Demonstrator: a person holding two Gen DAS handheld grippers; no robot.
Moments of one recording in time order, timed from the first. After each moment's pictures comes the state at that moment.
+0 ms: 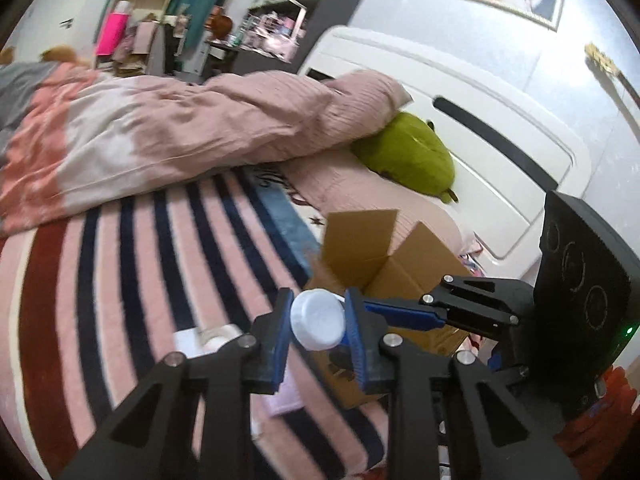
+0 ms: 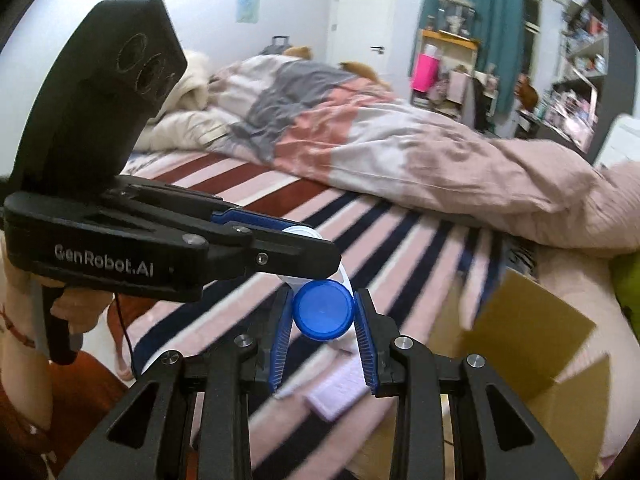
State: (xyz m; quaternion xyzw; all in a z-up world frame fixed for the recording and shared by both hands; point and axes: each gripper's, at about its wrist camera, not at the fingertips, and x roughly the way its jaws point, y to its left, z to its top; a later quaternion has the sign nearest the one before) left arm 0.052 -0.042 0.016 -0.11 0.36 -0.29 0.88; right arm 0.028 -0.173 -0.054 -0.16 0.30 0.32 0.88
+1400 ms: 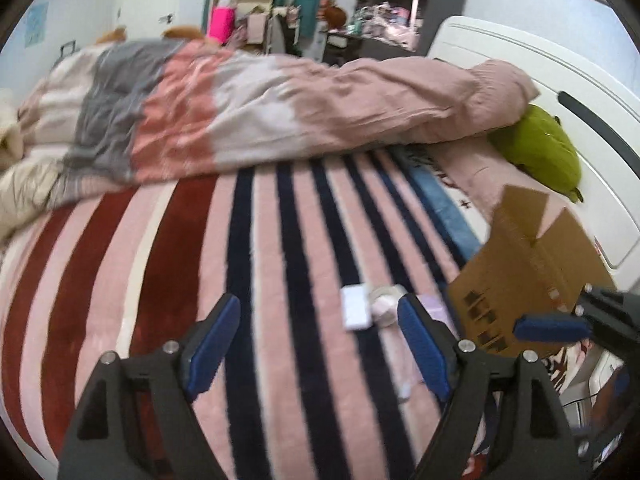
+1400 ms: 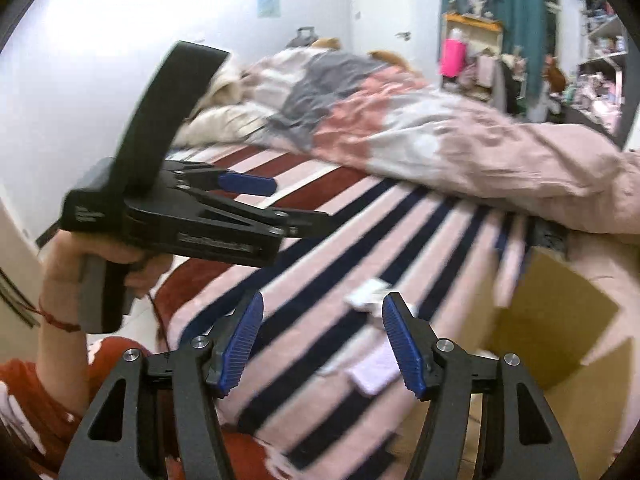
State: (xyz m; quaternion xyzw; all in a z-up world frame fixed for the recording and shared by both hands) left arm 0.032 0.057 -0.037 -0.07 0.40 -0.05 0.91; right arm 0.009 -0.134 -0.080 -0.15 0.34 0.42 0.83
